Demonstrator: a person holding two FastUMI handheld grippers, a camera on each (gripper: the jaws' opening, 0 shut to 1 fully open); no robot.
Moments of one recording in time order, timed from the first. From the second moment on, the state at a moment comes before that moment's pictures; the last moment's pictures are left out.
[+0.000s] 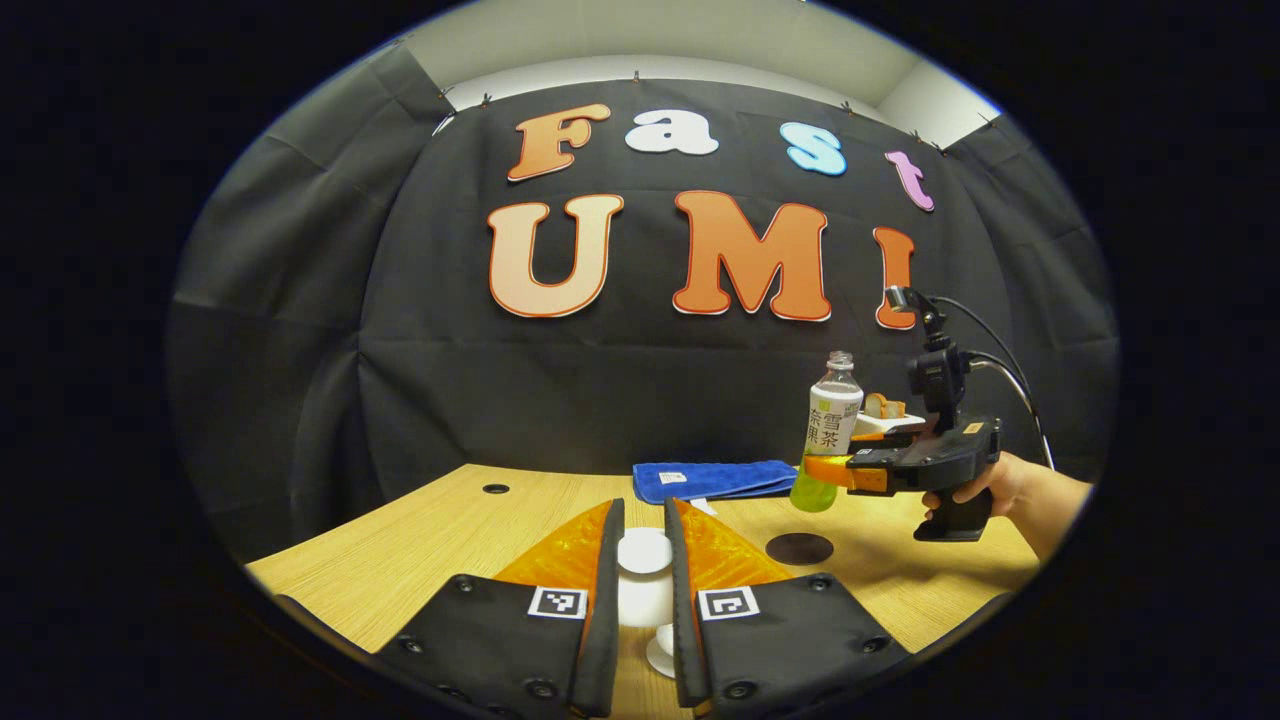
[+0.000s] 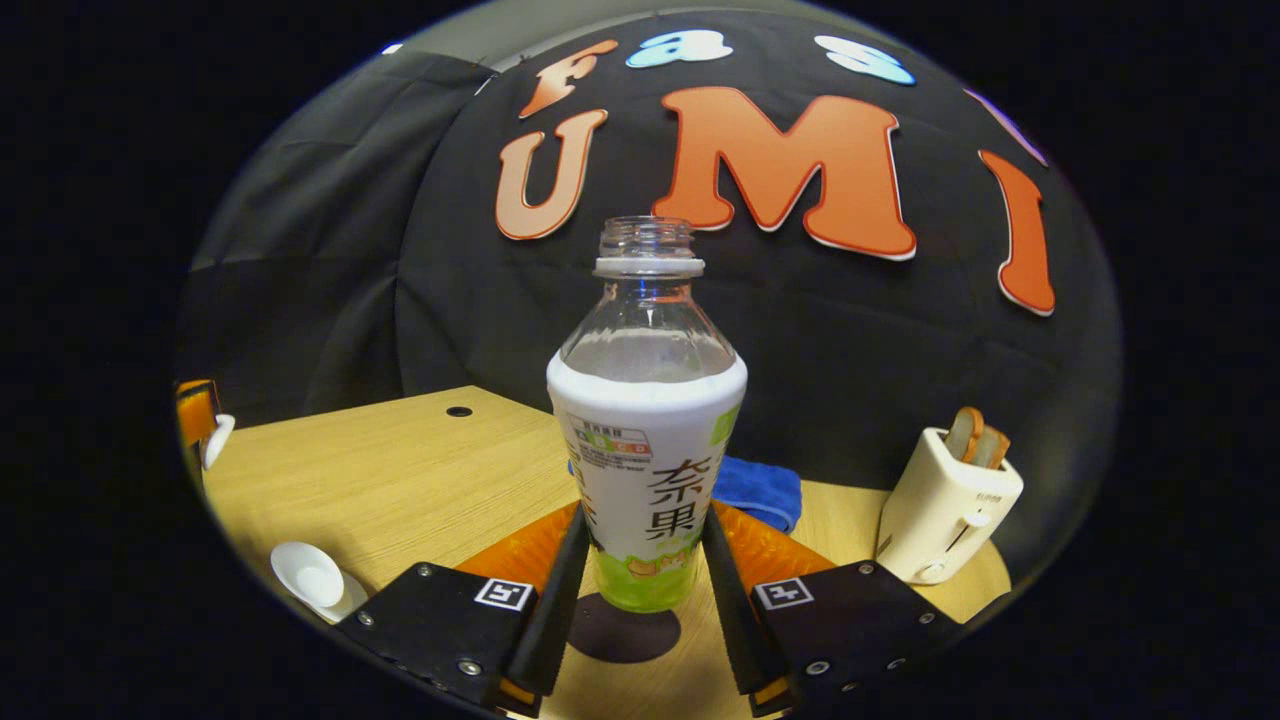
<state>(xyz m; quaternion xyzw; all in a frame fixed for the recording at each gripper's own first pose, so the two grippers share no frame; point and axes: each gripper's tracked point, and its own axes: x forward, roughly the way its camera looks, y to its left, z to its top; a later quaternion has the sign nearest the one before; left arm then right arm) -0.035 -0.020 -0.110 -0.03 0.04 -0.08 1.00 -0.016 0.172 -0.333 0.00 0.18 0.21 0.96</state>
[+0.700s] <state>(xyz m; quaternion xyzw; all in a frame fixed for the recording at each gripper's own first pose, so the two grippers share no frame) -0.030 -0.042 -0.136 -0.03 0.07 -0.10 0.99 -0.020 0.177 -0.402 0.03 0.25 0.20 0.95</state>
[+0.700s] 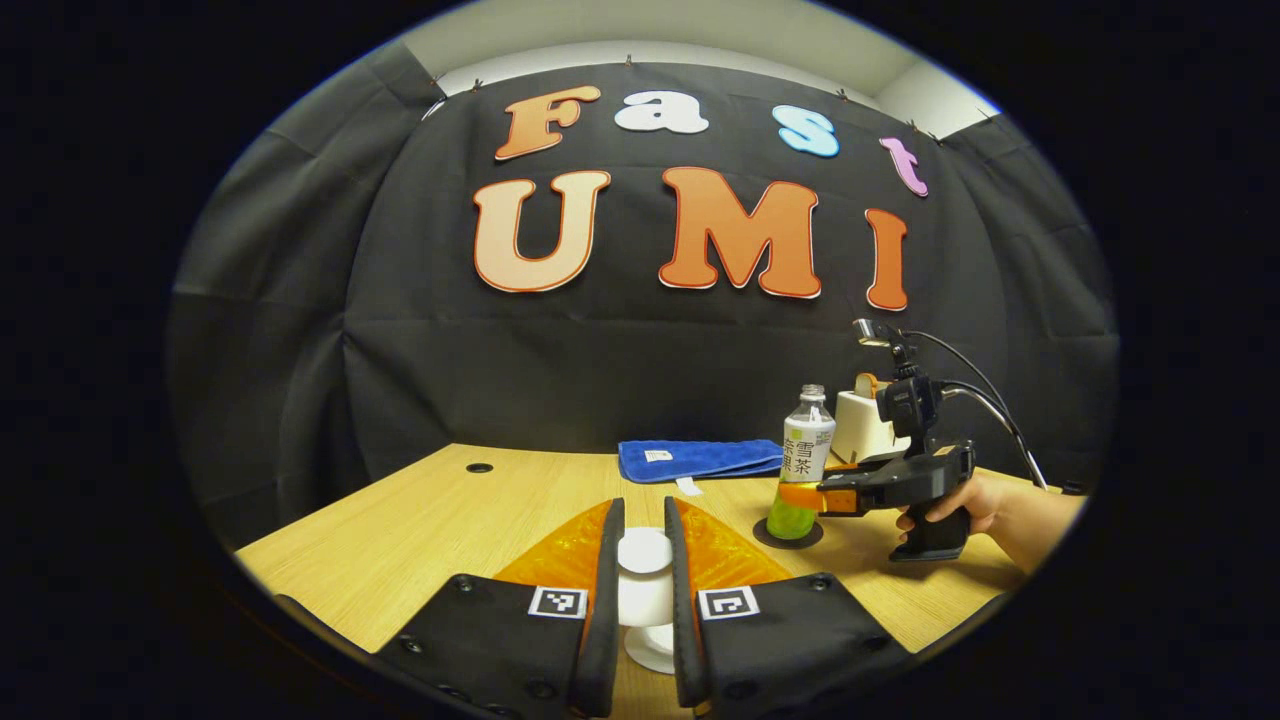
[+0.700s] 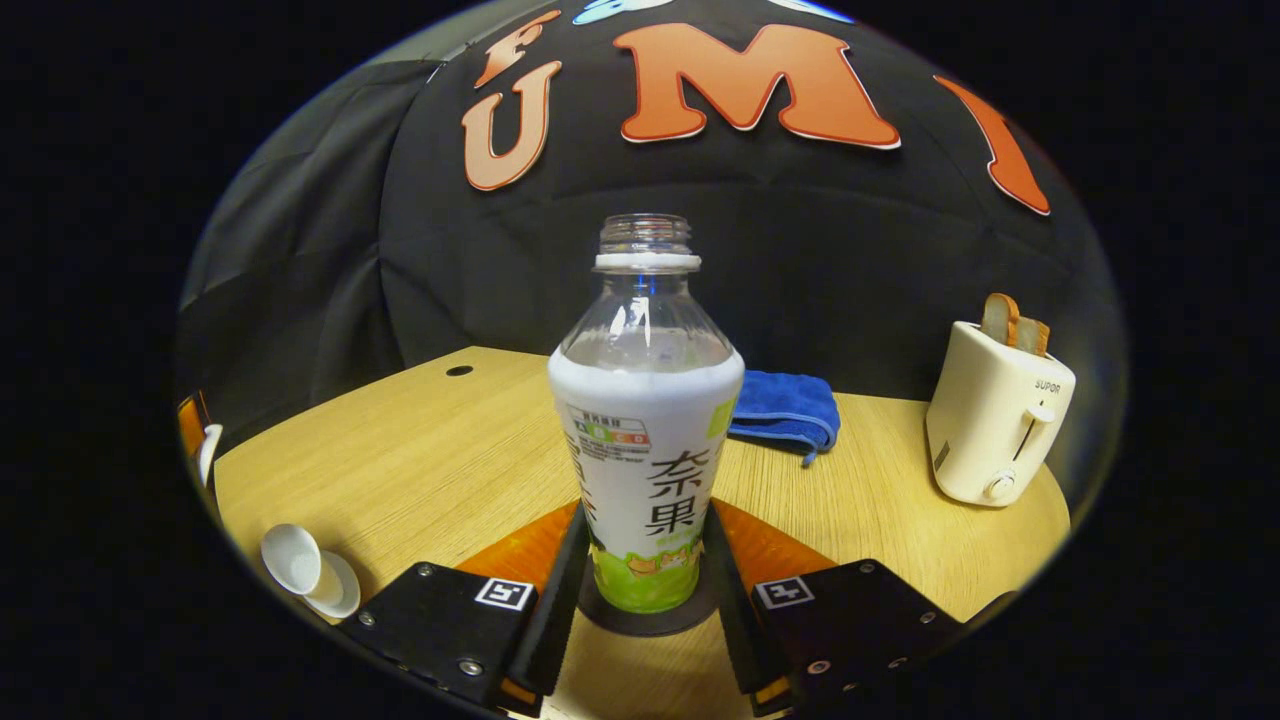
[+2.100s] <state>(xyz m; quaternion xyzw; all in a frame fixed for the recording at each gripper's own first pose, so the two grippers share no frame) -0.025 -0.079 -0.190 0.02 0.12 -0.10 0.99 -0.107 0.099 -0.342 0.10 0.19 0.14 0.97</state>
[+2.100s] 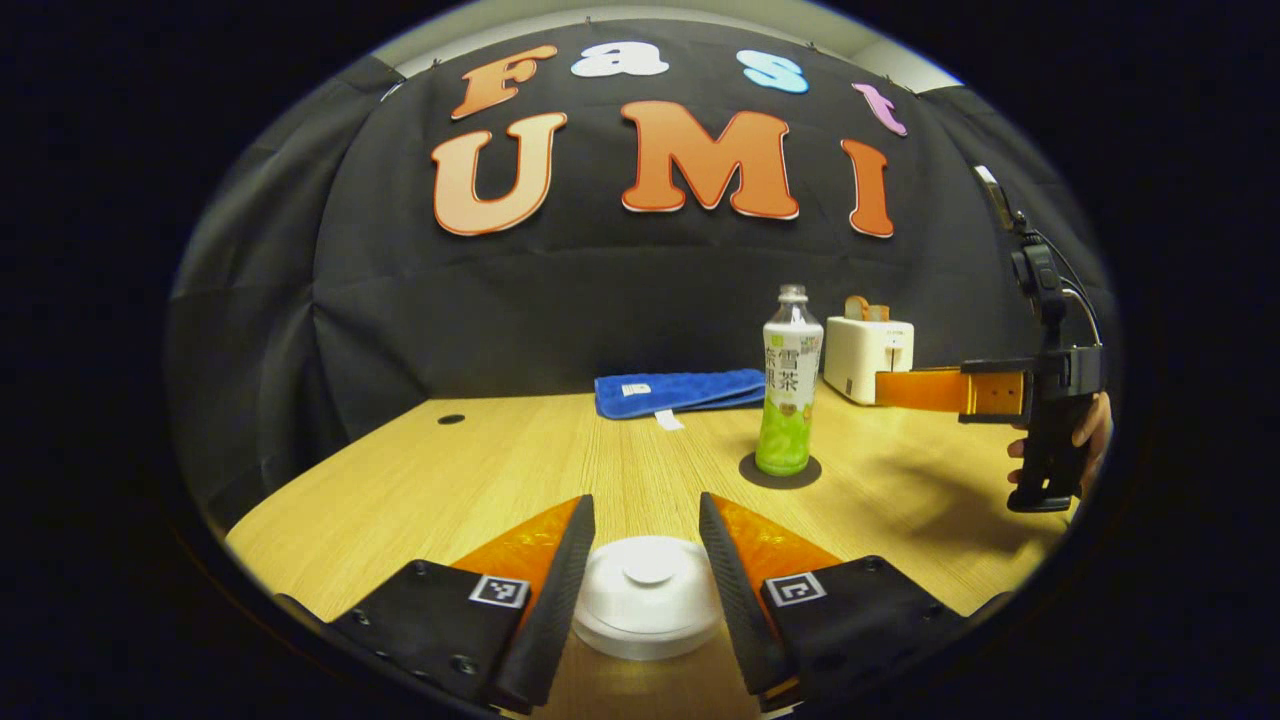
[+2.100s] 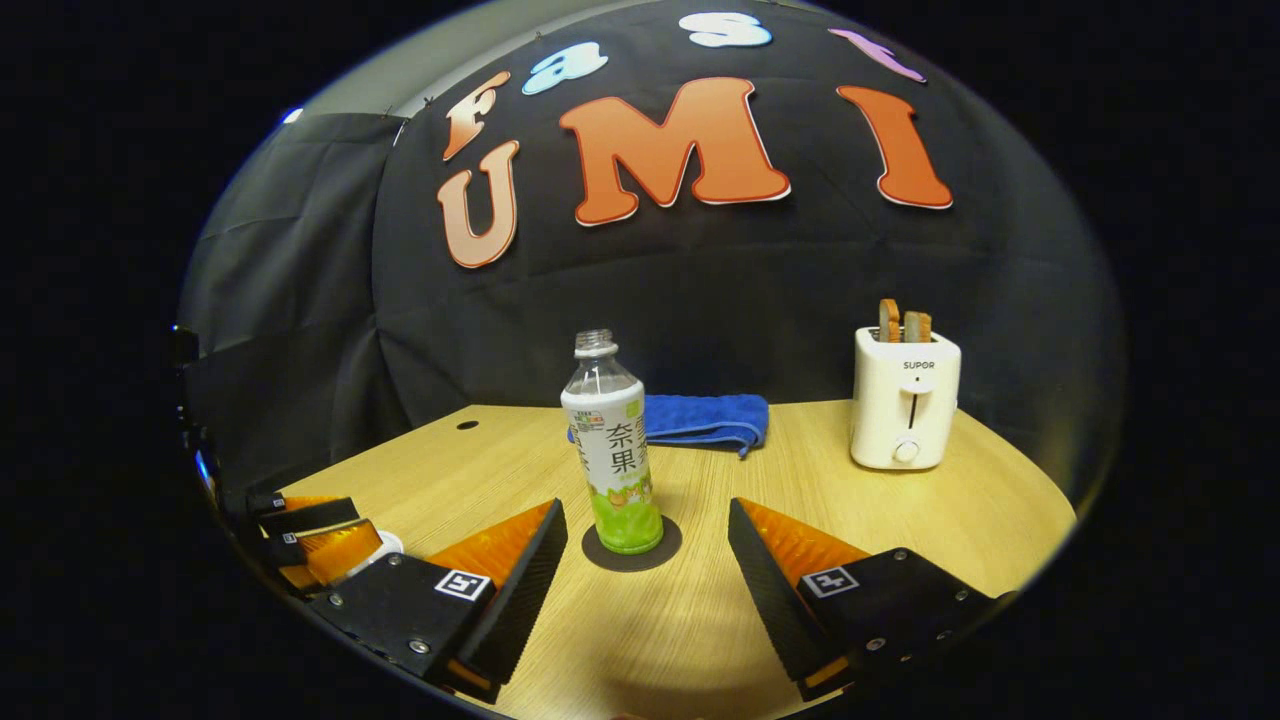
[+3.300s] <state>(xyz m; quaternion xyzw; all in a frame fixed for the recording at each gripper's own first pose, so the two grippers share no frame) -0.013 -0.023 -0.011 -0.02 -0.04 -0.03 1.00 -0.161 0.048 -0.208 0.00 0.03 0.04 1.00</state>
